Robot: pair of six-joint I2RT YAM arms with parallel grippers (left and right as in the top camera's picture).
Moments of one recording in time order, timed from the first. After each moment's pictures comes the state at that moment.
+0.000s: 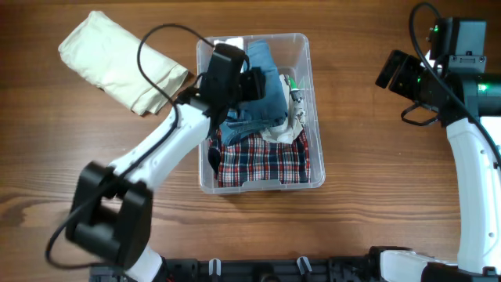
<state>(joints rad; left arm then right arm) -0.47 1.75 1.22 -0.16 0.08 -0.52 -0.03 1.43 1.56 -1.11 0.11 0.38</state>
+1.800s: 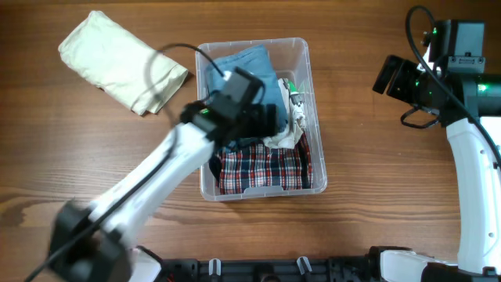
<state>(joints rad) -0.59 1.57 1.22 -0.65 0.03 -0.58 -0.03 1.43 1.55 -1.14 0.07 0.33</state>
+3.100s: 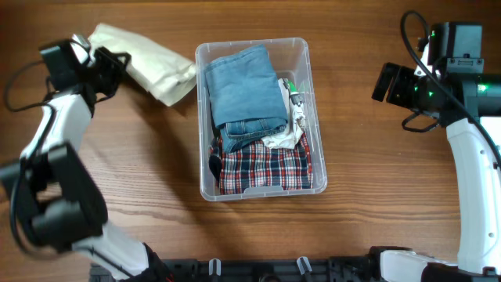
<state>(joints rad) 0.32 1.86 1.23 -0.06 0.57 -0.76 -0.03 1.43 1.55 -1.19 0.07 0.26</state>
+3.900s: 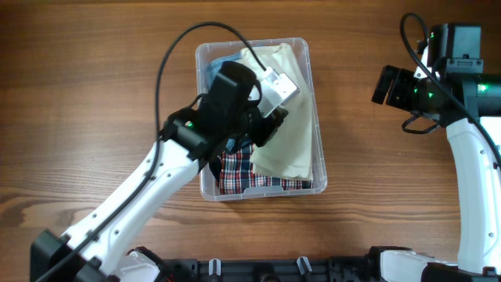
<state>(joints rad) -0.63 1.46 1.23 -0.48 0.33 0.17 -0.03 1.43 1.55 -1.22 0.07 0.26</state>
